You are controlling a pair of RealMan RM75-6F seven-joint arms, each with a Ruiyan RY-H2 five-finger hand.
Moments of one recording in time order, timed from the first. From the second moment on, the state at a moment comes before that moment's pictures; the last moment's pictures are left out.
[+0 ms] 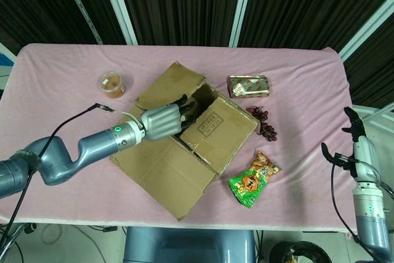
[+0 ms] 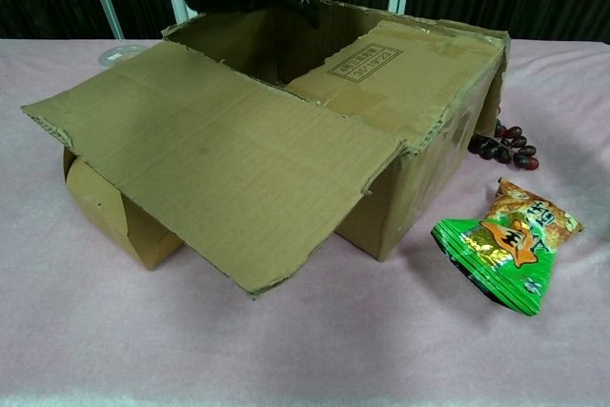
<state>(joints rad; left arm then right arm) -1.27 -1.02 -0.16 -1.64 1.51 0.42 0.71 0.20 -1.14 0.28 -1.76 -1.24 1.35 0.35</state>
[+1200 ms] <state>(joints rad) -0.97 -0.79 -0.04 -1.64 1.33 0.64 0.80 0.20 -1.14 0.27 -1.77 -1.24 1.35 0.33</state>
